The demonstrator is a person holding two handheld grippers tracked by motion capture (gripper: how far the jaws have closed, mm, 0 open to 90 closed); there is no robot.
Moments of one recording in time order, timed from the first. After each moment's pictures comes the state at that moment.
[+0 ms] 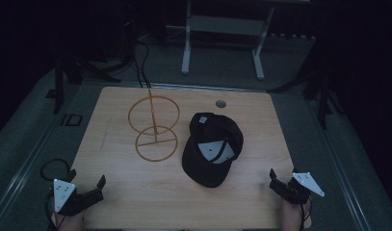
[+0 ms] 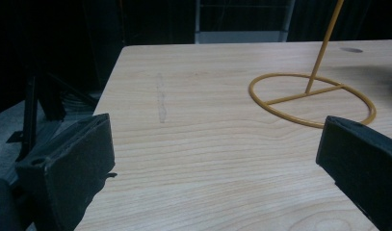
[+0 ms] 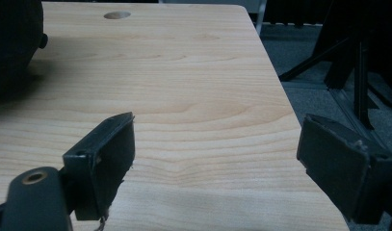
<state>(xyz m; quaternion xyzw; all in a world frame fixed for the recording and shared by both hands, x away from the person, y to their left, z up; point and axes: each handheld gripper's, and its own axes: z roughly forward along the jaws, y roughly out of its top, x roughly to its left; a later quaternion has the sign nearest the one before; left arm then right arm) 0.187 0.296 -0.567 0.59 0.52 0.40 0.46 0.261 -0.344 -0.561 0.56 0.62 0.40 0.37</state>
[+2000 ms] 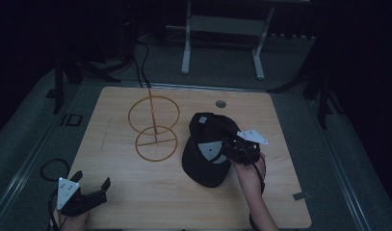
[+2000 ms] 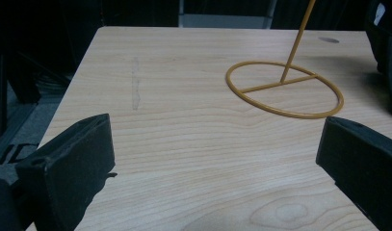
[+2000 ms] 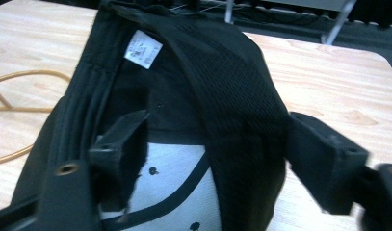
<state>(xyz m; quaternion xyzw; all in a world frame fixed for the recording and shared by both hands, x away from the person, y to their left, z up) 0.187 0.287 -0.561 0.61 0.54 0.36 0.47 0.337 -0.186 -0.477 0.51 0.70 0.39 0.31</state>
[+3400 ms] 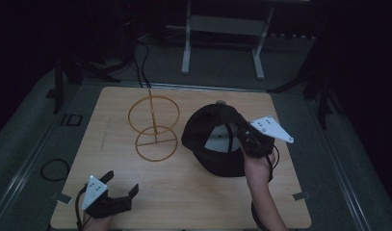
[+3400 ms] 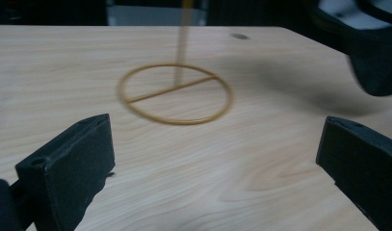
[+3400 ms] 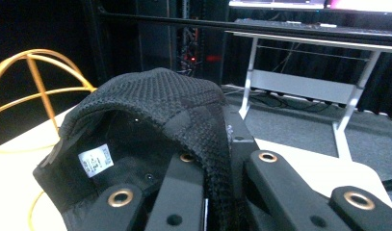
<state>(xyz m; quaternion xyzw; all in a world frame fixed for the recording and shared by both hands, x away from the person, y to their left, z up) 0.186 0.212 -0.536 0.67 0.46 0.27 0.51 0.297 -0.184 -0.376 0.41 0.66 0.52 0.35</state>
